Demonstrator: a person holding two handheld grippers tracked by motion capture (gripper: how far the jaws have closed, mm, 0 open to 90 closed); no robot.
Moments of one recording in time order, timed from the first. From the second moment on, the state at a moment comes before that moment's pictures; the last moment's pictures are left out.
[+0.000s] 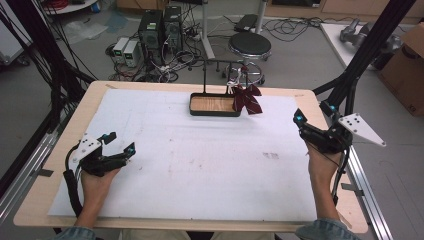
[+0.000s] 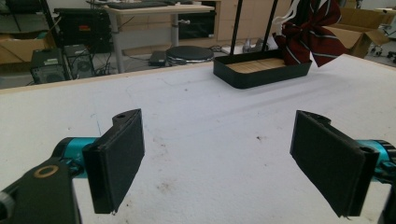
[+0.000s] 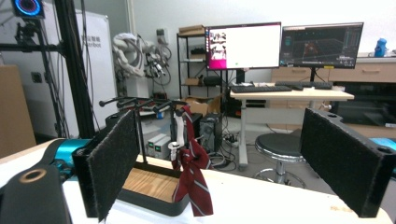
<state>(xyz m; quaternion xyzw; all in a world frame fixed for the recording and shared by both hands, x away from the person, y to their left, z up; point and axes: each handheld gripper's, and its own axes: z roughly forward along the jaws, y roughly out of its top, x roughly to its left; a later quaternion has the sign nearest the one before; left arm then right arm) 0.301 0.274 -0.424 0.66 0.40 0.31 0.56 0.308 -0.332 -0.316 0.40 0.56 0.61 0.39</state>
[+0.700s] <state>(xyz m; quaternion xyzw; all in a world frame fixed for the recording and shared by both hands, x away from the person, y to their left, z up) 0.301 0.274 -0.424 0.66 0.40 0.31 0.55 0.271 -0.327 -0.386 0.38 0.57 0.61 0.40</state>
